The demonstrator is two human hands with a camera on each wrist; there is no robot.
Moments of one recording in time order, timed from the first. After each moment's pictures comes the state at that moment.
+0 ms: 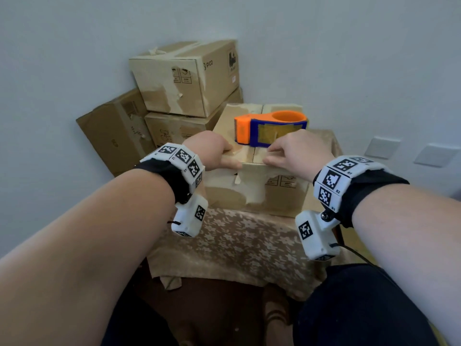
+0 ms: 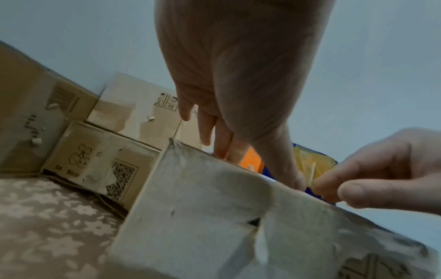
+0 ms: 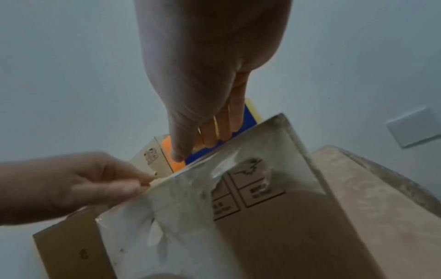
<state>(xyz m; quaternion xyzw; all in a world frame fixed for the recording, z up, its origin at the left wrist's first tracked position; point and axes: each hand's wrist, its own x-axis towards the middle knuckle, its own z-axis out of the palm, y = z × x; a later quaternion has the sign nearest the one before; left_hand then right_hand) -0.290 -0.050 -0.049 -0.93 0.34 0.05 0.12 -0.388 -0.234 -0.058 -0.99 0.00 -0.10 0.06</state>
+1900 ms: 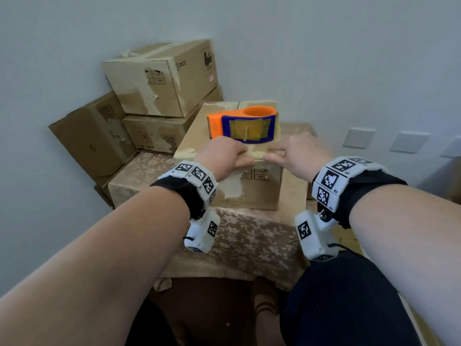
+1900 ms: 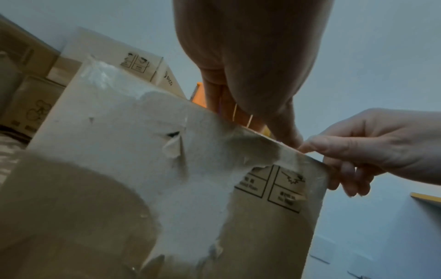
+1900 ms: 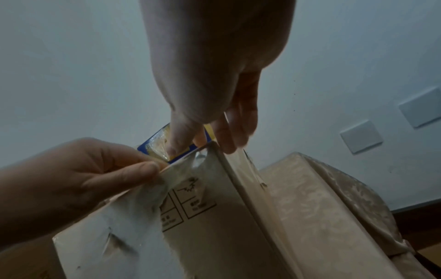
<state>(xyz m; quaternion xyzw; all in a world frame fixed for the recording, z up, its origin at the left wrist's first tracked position) -0.331 -0.113 -0.072 -0.91 0.42 -0.03 -0.02 -0.428 -0.277 -0.068 -0.99 0.05 -0.08 0.06</state>
